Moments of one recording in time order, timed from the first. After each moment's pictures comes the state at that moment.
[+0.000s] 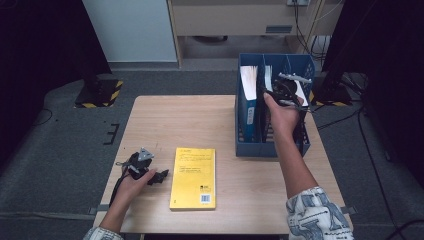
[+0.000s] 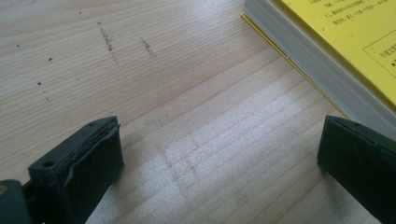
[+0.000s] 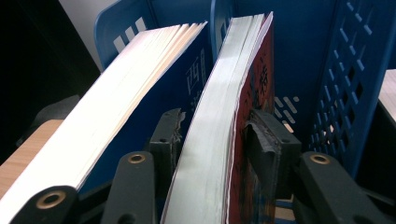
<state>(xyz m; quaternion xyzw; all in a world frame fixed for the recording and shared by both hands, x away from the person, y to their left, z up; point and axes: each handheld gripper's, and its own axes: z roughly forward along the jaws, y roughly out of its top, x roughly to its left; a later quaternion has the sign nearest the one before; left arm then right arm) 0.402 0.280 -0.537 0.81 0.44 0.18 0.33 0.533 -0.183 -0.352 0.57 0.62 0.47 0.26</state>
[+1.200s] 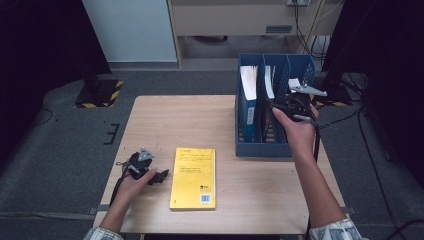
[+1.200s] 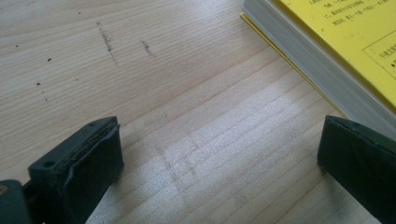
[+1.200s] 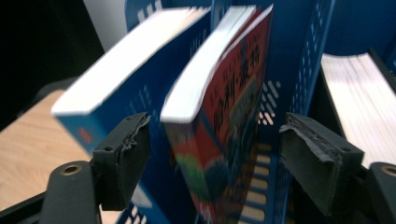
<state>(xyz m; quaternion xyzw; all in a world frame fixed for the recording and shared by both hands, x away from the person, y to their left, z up) 0.402 0.279 -0.537 0.81 0.44 0.18 0.33 0.477 -0.209 -0.348 0.53 0.66 0.46 0.28</state>
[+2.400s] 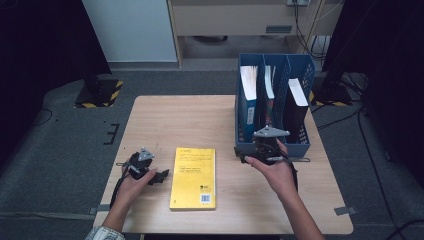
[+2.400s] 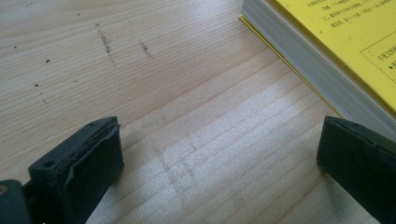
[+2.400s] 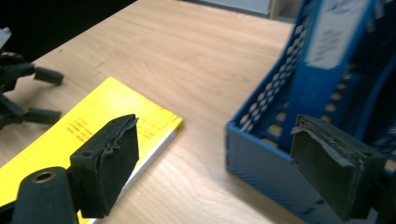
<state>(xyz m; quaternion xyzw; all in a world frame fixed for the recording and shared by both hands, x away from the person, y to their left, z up) 0.401 0.279 -0.537 0.81 0.44 0.18 0.33 0.404 -0.138 -0.426 0.42 0.77 0.44 0.17</state>
